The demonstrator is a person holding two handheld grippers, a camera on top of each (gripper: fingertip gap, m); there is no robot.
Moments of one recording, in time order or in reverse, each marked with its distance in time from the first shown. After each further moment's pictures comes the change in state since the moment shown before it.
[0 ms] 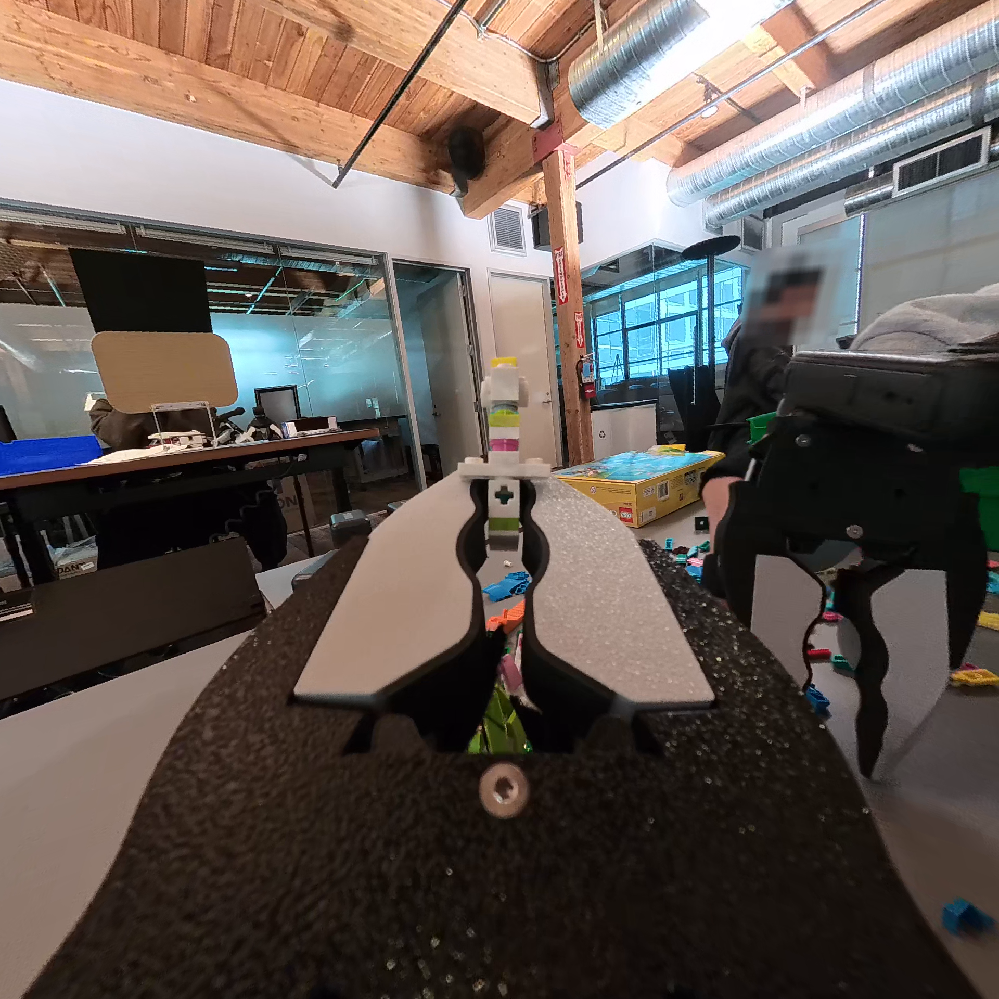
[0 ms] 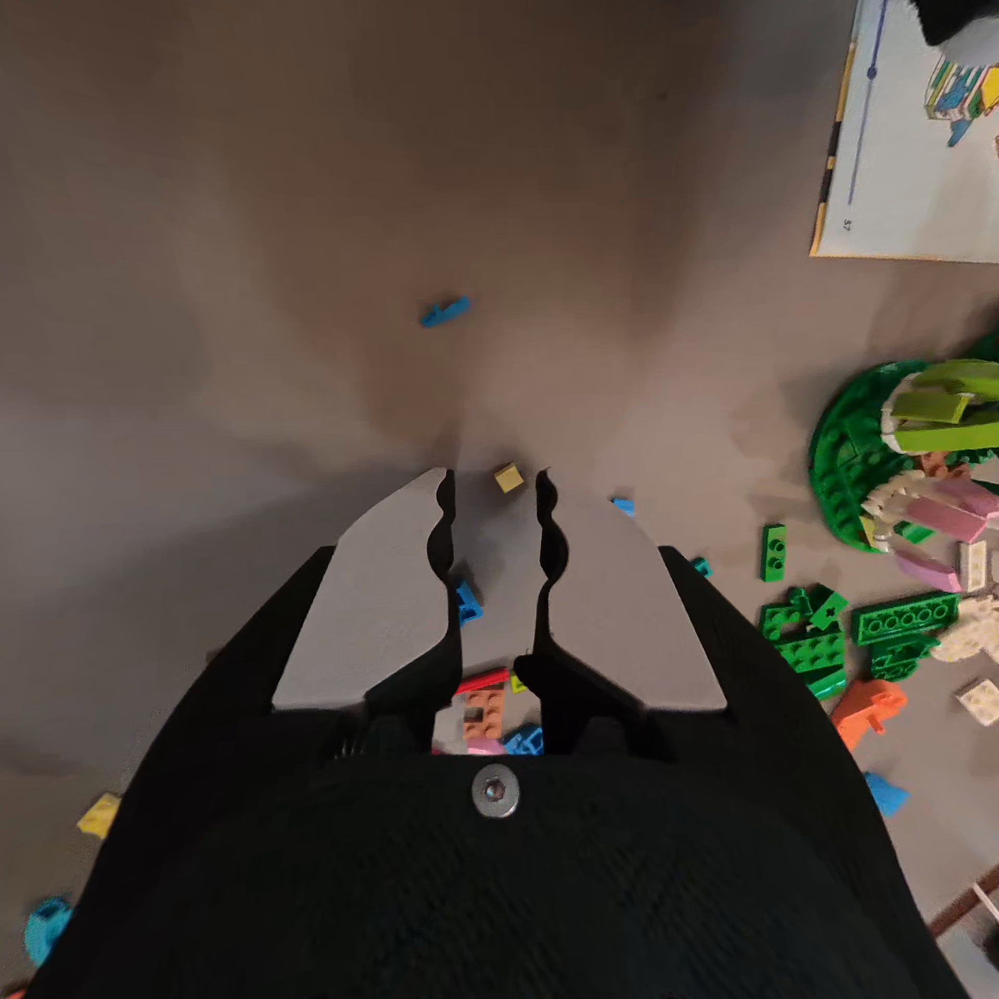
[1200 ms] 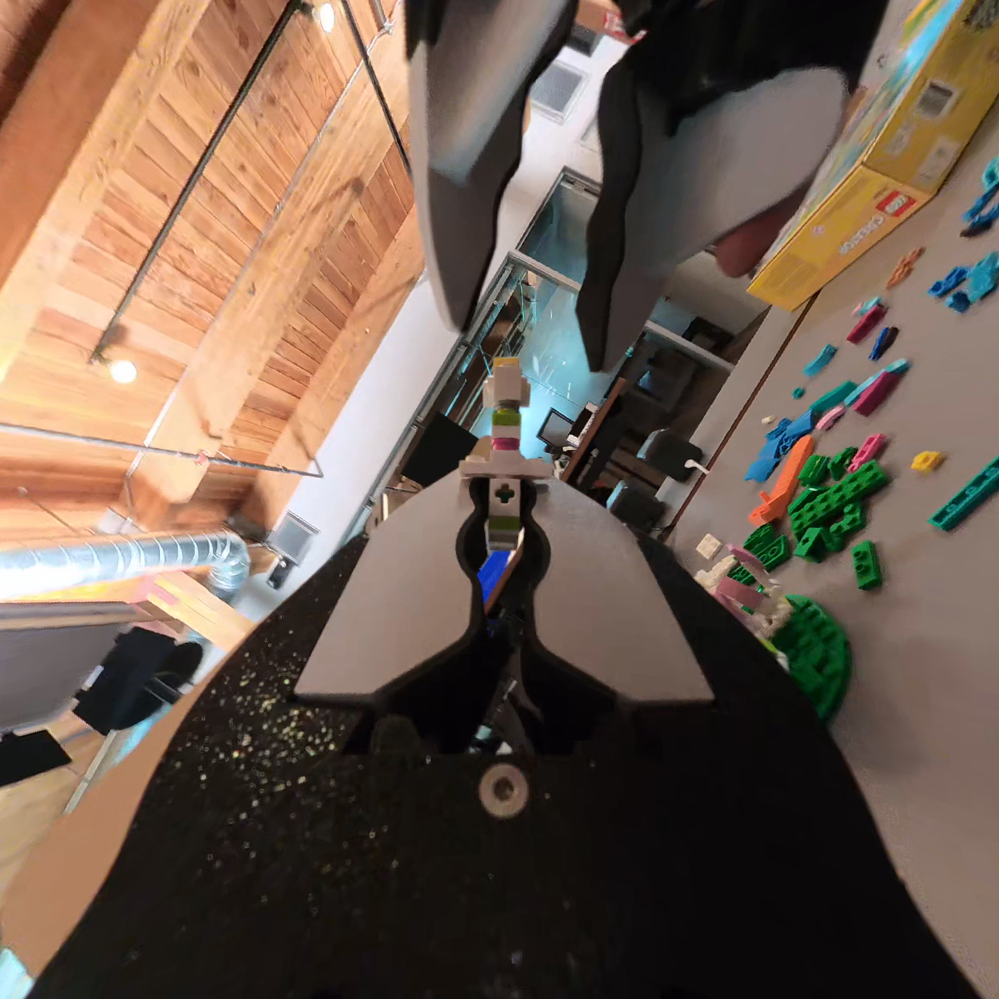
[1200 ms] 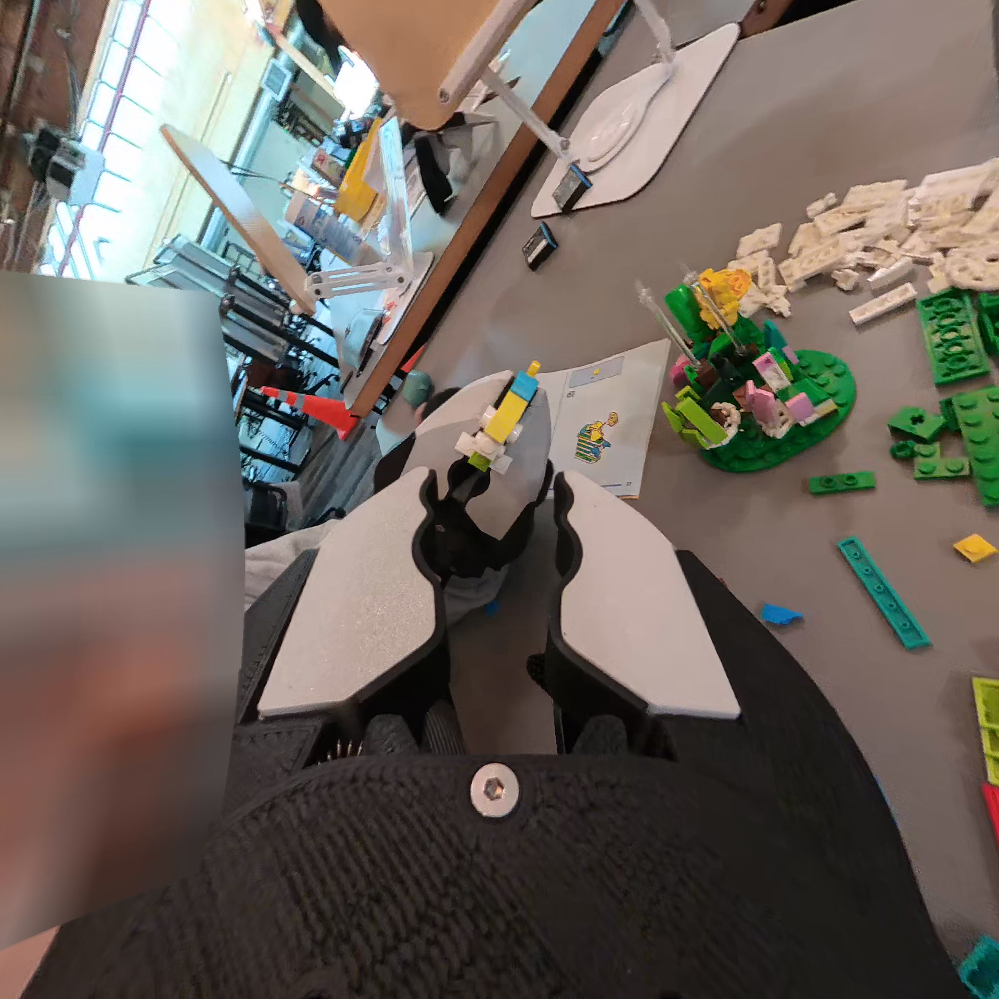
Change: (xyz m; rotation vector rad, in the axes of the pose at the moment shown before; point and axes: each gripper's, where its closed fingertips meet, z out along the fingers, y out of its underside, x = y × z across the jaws) left arm 0.020 0.006 0.005 -0.122 -0.189 1.120; right arm 0.081 -0.063 -0.129 1.083 0.119 1.486
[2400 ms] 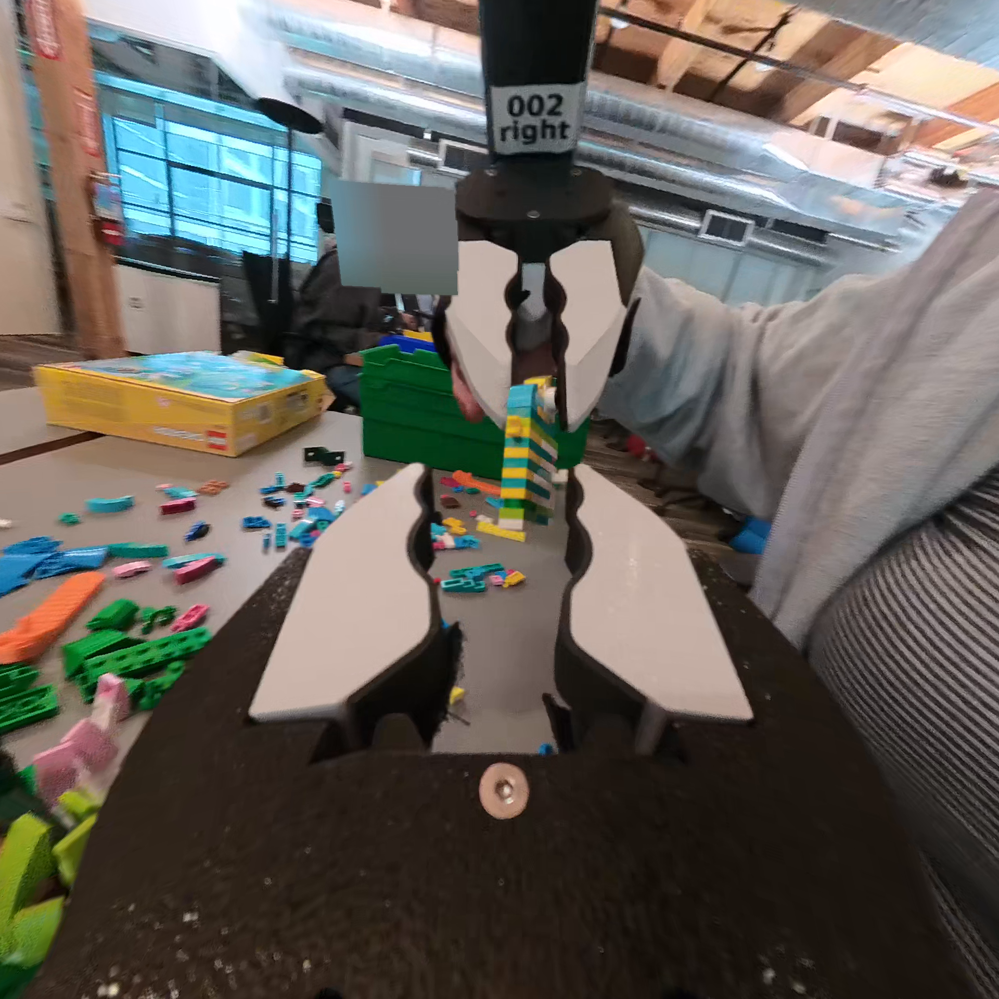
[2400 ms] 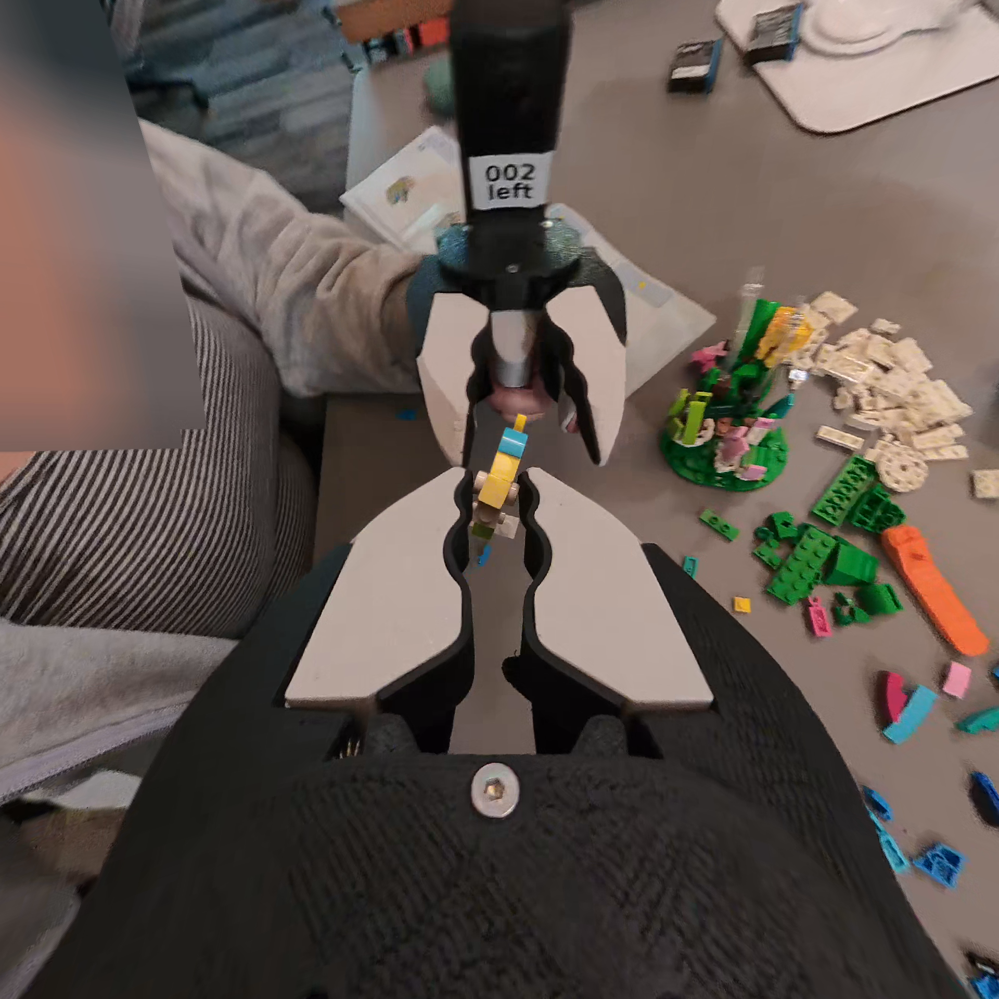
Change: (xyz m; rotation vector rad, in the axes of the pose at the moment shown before) left arm 0.027 -0.069 -0.030 0.345 1.084 -1.534; right arm -0.017 0.030 -0.032 -0.451 -0.047 -0.748
